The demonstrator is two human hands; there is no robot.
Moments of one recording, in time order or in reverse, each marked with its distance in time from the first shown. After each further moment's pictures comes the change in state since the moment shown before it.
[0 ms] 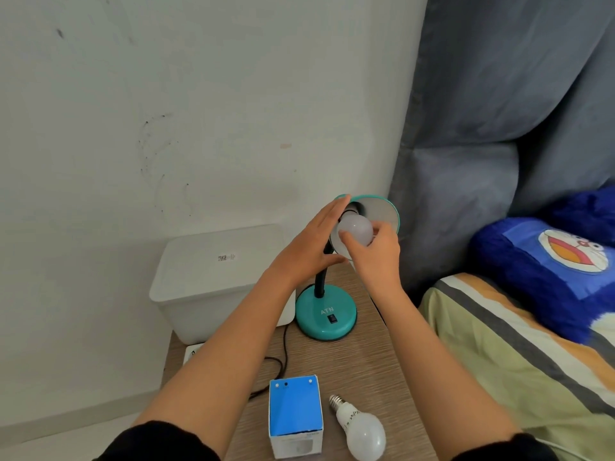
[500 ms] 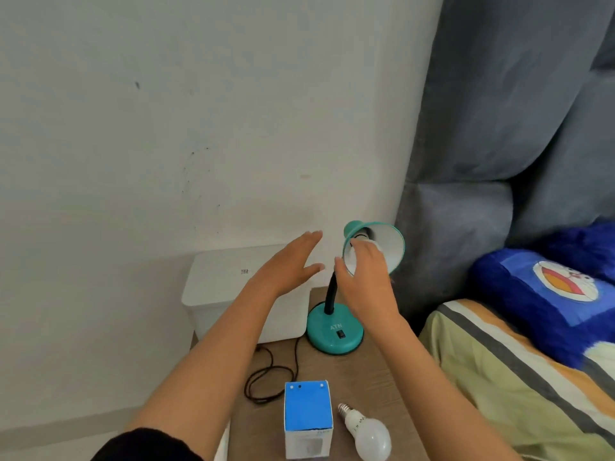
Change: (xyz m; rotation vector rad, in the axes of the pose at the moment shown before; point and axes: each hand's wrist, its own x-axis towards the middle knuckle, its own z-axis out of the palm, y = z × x) left_hand -0.041 0.005 -0.053 0.231 -0.076 -0.266; right_hand -0.055 -0.040 -0.006 -0.328 -0.134 -0.344
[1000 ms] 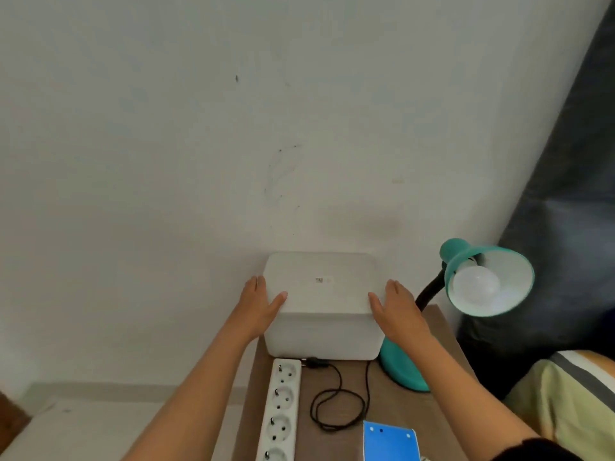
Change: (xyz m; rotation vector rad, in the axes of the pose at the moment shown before) left_hand -0.086 -0.169 -0.018 -0.134 0.113 -0.641; right_hand 0.040 0.026 0.127 -0.205 -0.468 0.100
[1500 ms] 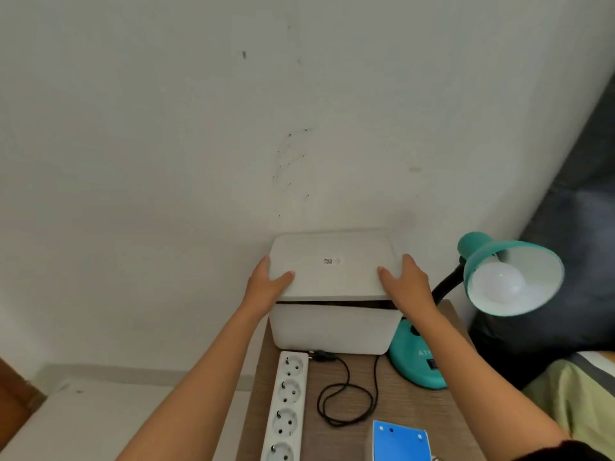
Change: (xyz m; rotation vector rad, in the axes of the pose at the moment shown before) left_hand 0.008 0.020 -0.003 -0.553 0.166 -0.072; right_hand 0.023 -0.020 -0.013 0.461 0.122 0.044
